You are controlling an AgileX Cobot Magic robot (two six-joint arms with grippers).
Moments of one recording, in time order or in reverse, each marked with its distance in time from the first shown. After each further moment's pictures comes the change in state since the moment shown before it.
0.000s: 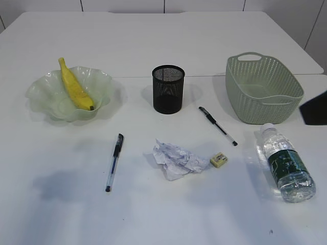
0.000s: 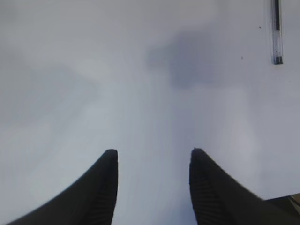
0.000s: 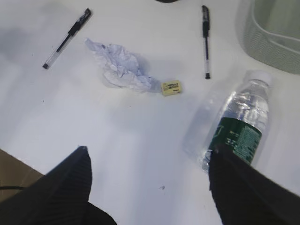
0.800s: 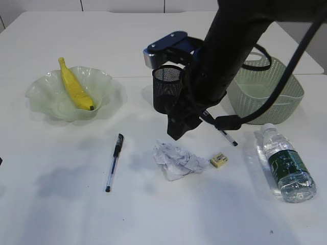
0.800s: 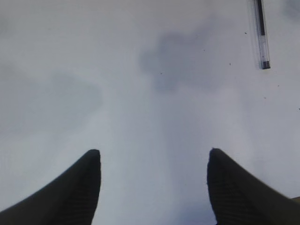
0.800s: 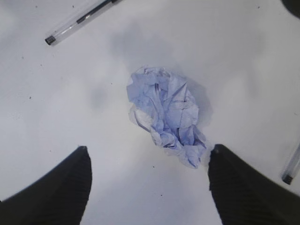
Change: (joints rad) left arm 0.000 -0.007 0.013 -0.042 -0.039 0.064; right arm 0.271 0.871 -0.554 -0.059 0.052 -0.198
